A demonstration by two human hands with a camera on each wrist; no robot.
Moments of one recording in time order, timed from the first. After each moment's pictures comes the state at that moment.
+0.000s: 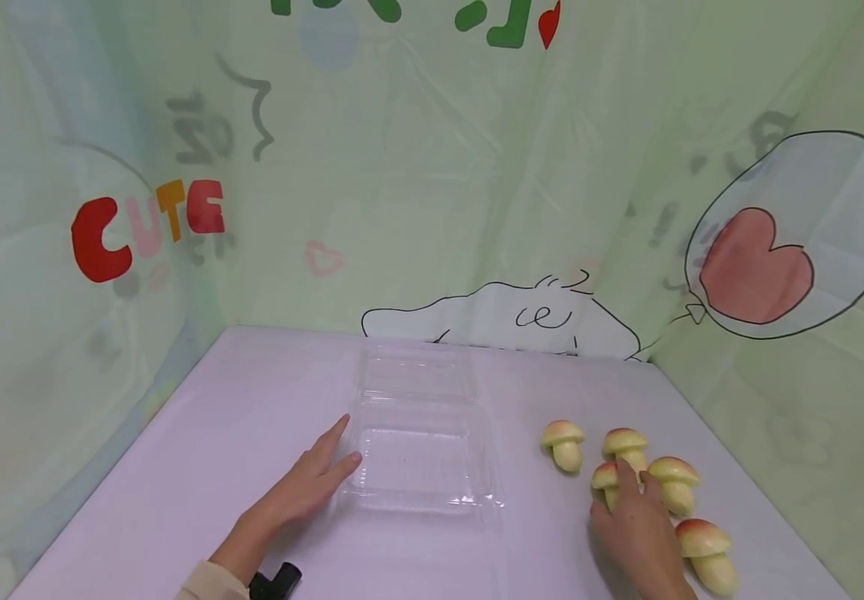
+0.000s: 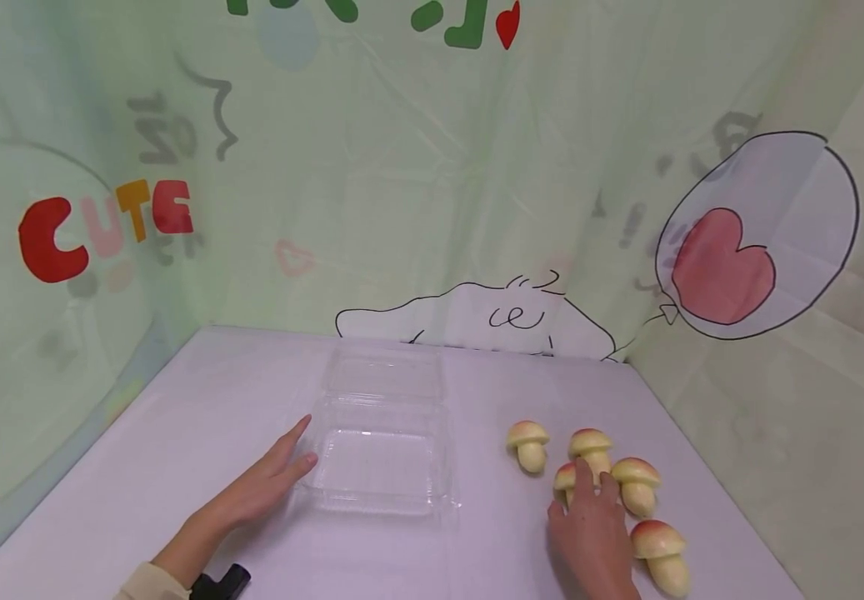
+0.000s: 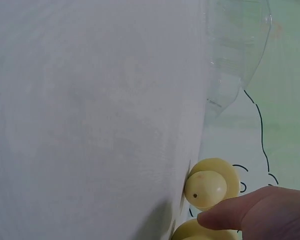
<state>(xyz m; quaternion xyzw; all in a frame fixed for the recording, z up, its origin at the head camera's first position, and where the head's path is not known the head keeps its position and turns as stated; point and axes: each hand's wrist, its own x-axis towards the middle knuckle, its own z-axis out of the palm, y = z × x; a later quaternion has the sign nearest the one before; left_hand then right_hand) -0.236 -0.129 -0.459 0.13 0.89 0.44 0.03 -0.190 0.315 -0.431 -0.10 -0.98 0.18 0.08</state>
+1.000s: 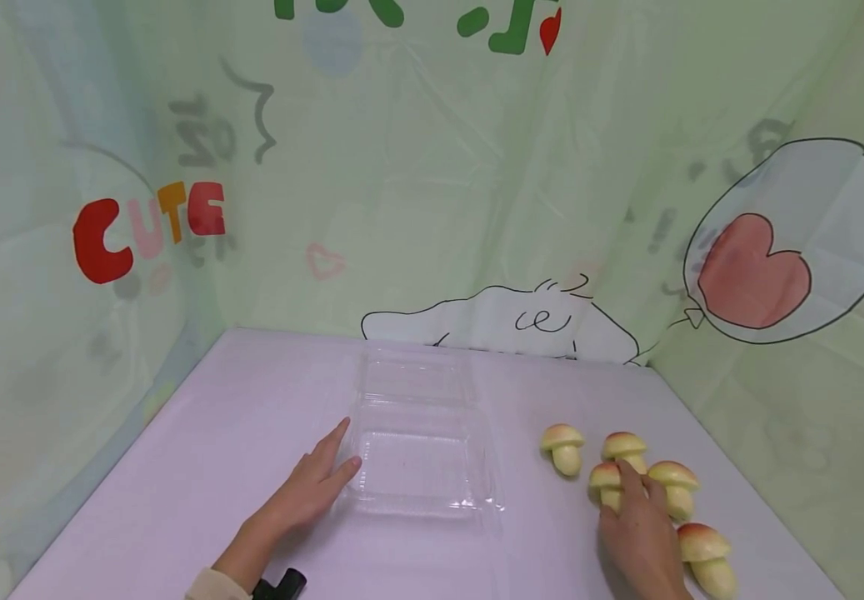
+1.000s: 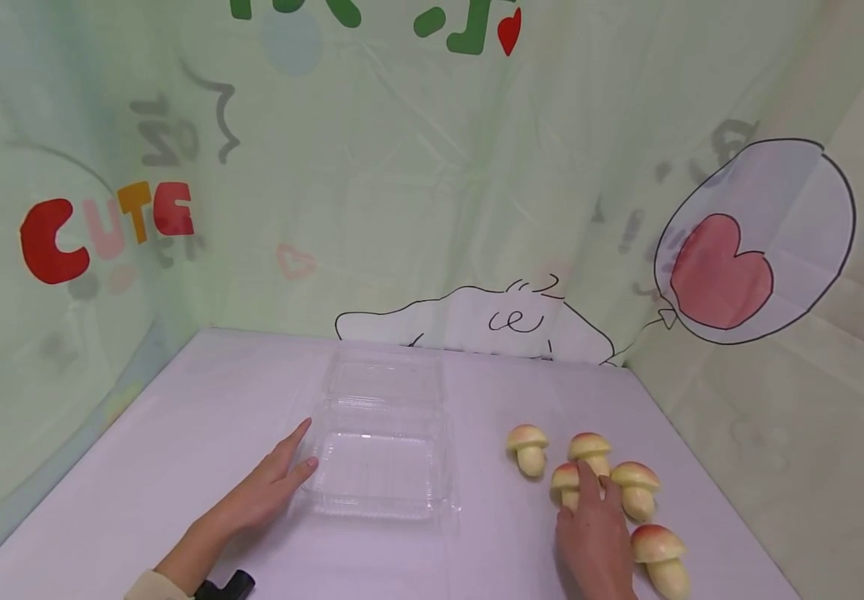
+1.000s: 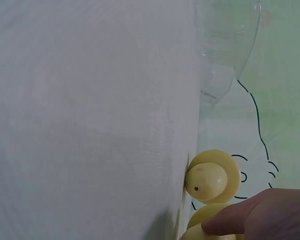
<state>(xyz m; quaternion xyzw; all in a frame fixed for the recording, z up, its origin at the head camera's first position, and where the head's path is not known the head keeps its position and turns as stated) -0.232 -0.123 -0.459 0.11 0.89 0.43 0.01 -0.189 0.316 -0.438 -0.11 -0.96 0.21 0.13</state>
